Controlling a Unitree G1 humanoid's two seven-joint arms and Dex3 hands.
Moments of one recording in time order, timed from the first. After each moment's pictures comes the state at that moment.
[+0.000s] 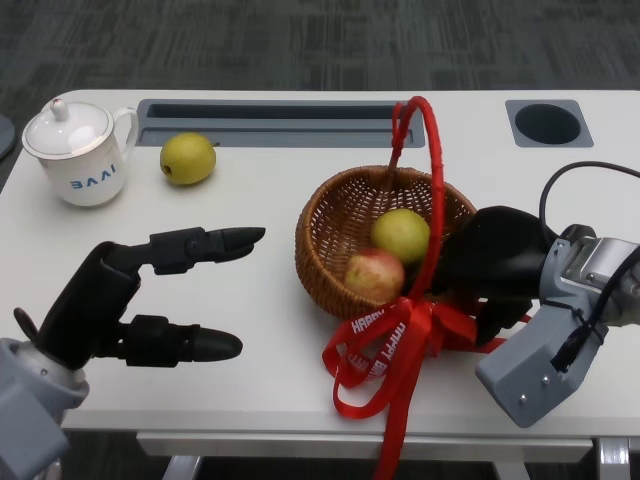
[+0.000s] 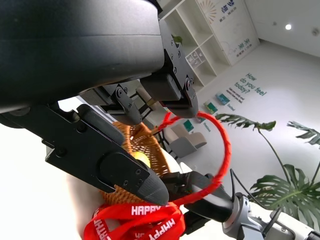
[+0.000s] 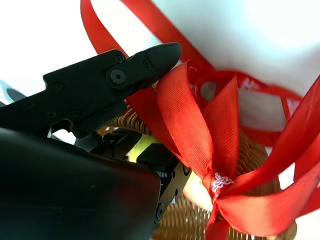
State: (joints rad) left arm -0.38 0.24 0.01 0.84 -0.08 -1.15 -0.47; right arm -0.99 -0.29 0.85 1.29 -1.06 -0.73 -0.34
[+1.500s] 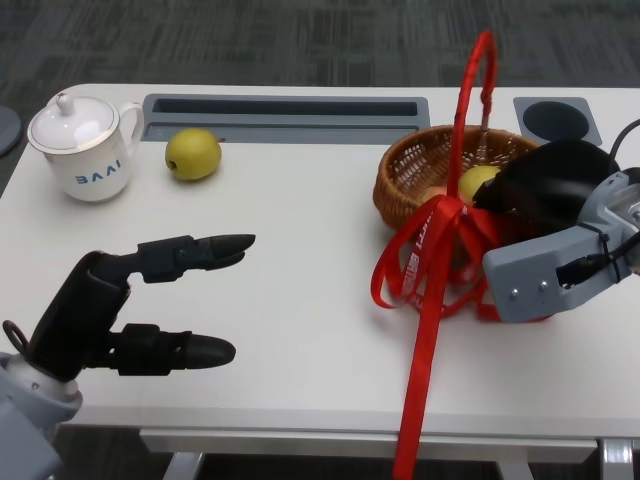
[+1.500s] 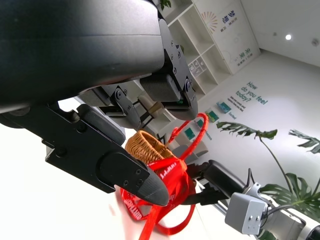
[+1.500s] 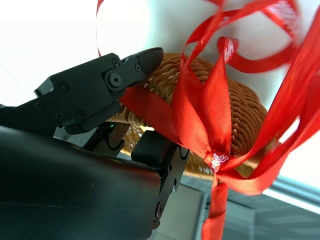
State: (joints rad) left arm -0.34 0.25 0.02 0.79 -0.08 -1.16 -0.43; right arm -1.06 -0.33 0.64 1.37 -0.86 -0.50 -0.19
